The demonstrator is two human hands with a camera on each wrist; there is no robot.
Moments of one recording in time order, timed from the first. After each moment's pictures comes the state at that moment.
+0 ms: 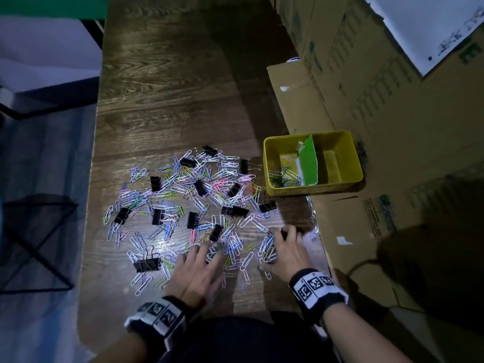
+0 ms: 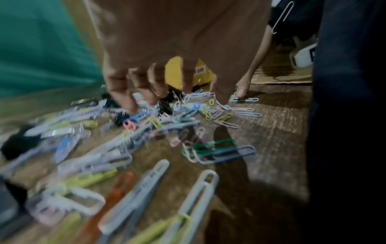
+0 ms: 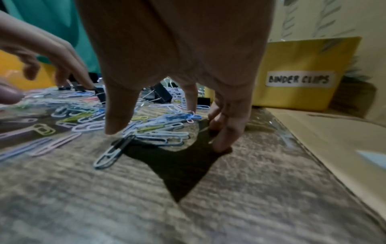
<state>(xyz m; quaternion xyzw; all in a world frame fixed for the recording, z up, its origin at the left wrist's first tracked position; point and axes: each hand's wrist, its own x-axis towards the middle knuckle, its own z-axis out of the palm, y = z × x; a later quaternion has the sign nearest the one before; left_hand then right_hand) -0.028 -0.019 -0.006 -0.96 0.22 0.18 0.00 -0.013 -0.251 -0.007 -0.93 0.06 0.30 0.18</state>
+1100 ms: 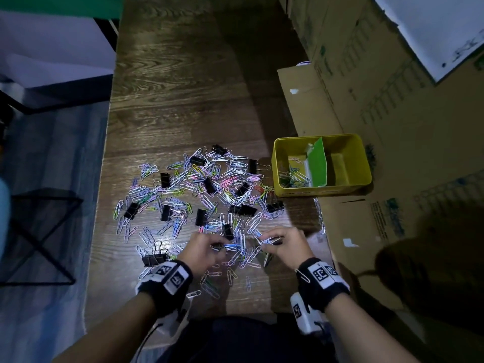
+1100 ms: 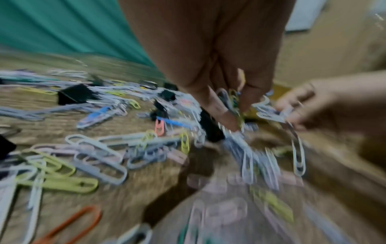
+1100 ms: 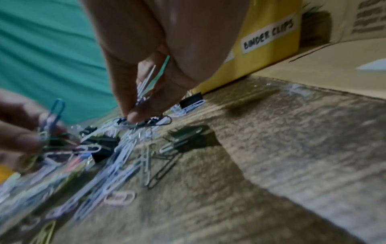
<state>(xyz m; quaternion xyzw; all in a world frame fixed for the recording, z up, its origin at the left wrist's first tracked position) 0.017 -0.016 0.009 -0.86 0.03 0.33 -0.38 0.005 -0.246 -0.001 -0.81 0.14 0.25 0.51</state>
